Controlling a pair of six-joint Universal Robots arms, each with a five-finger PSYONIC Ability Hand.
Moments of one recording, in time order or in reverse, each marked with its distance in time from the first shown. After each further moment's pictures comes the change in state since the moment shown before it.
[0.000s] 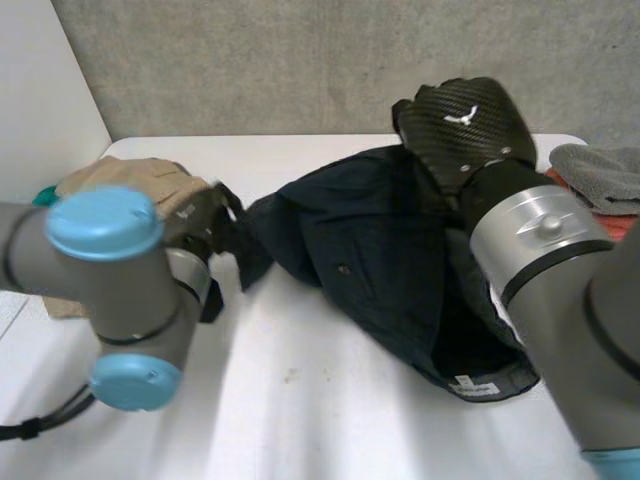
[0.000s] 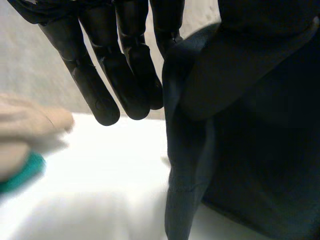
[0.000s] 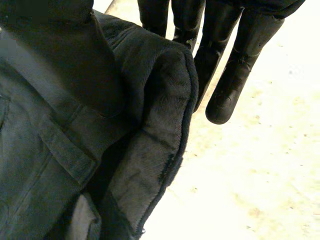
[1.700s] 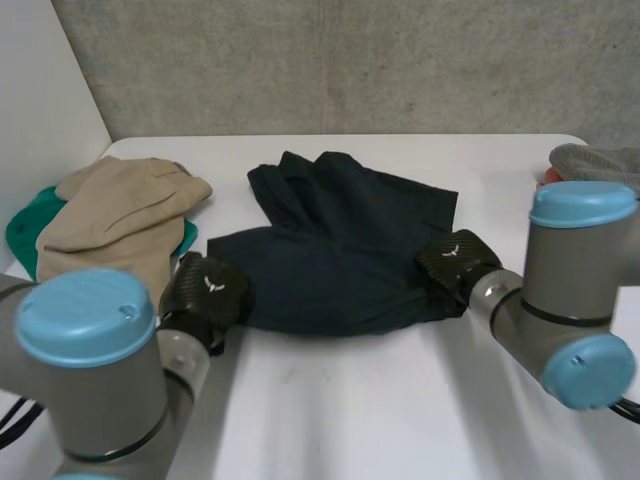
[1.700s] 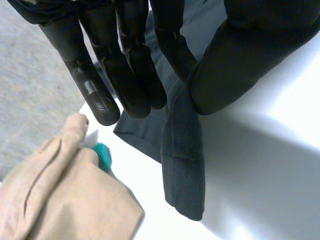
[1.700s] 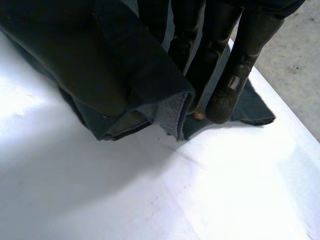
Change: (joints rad) left arm -0.109 0.146 -0.299 -0.009 -0.011 0.993; right arm -0.255 0.458 0.019 0.036 -0.247 -0.216; left_hand 0.000 0.005 0.008 0.005 0.010; right_hand 0.014 0.006 0.000 0.003 0.011
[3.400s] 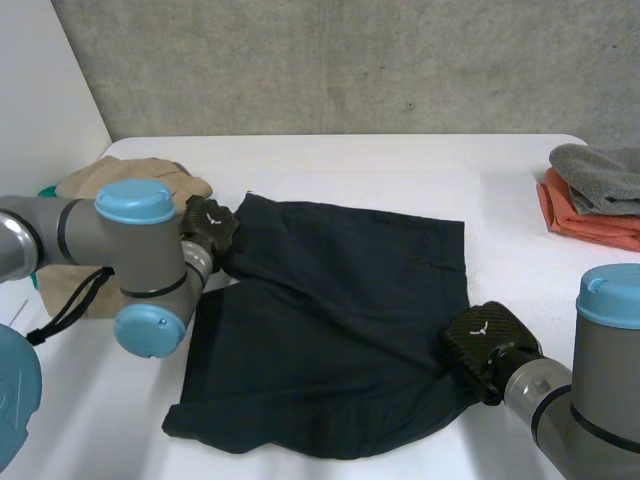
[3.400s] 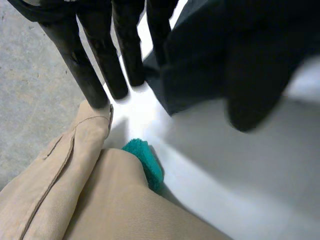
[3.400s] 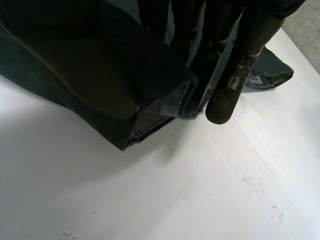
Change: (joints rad) left arm 0.202 -0.494 0.619 -0.099 0.149 0.142; right arm 0.006 -0.294 0.457 -0.036 0.063 -0.028; left_hand -0.633 -0.582 -0.573 -0.586 -0.554; right_hand 0.000 0.000 0.009 0.000 0.000
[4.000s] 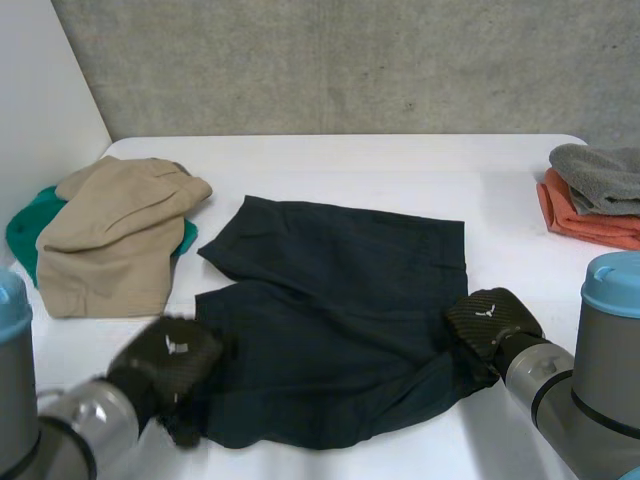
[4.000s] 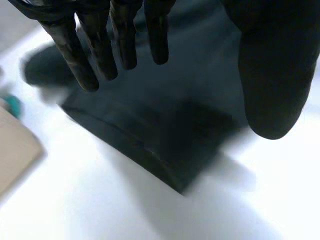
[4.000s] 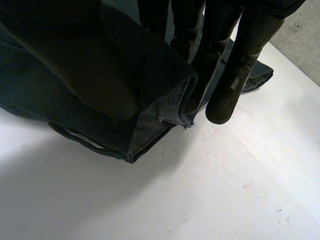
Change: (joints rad) left arm -0.037 0.795 -0.802 -0.344 0.167 -0.321; right arm -0.011 0.001 -0.029 -0.026 0.004 0.152; left_hand -0.166 -0.248 -0.248 -0.252 -0.245; right_hand 0.000 0.000 0.000 0.000 0.000
